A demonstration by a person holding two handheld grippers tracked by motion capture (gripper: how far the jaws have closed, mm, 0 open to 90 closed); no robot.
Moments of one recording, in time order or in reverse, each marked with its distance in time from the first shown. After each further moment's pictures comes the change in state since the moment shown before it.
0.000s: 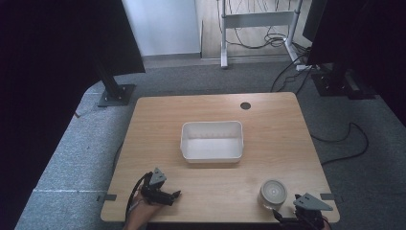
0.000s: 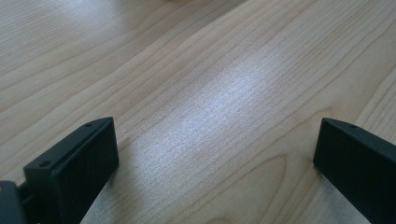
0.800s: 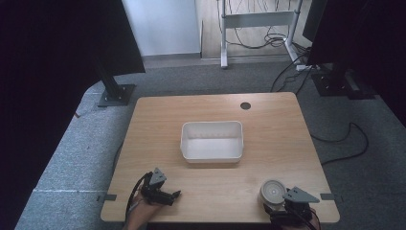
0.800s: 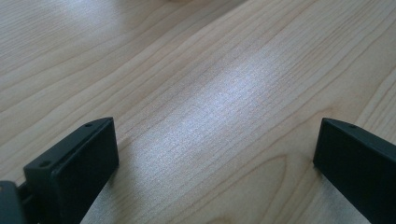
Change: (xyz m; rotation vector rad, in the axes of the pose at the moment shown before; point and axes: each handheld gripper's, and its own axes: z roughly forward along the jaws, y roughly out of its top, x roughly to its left) left arm 0.000 0.000 0.000 -0.001 0.001 -0.001; right arm 0.008 0.014 0.027 -0.012 0.027 -0.023
